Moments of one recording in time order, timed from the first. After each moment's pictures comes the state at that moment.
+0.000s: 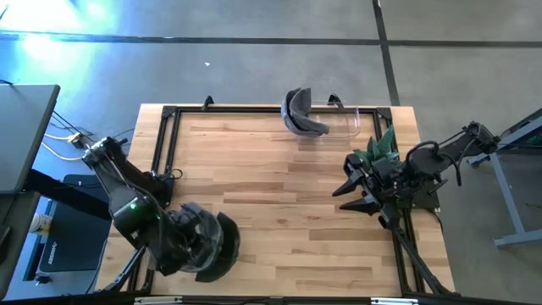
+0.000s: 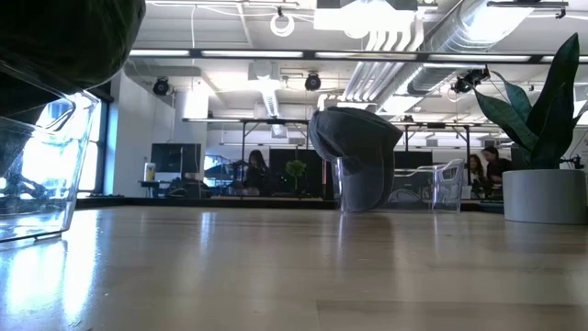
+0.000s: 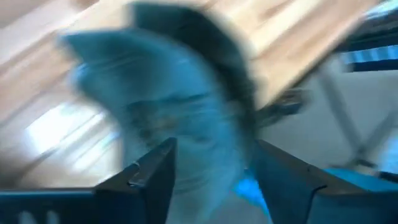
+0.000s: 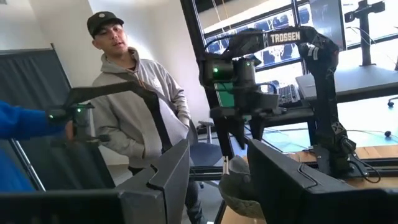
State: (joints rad) left arm -0.84 1.52 1.71 -1.36 -0.28 -1.74; right arm 0.47 0.92 0.95 0.12 0.10 0.29
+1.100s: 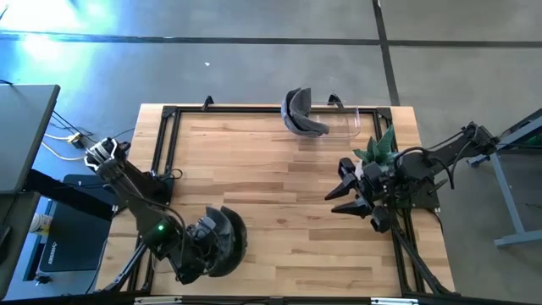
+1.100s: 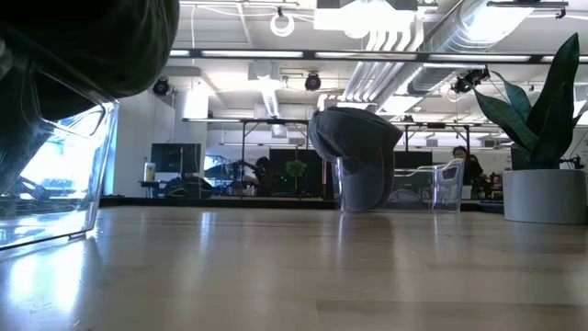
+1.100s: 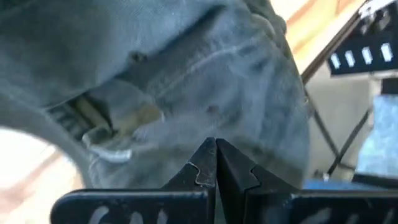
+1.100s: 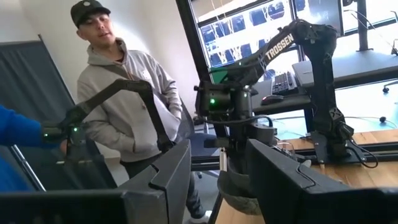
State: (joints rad) left arm -0.84 1.51 1.29 -0.83 -0.37 -1.69; right arm 0.46 0.97 0.95 0.12 0.10 0.31
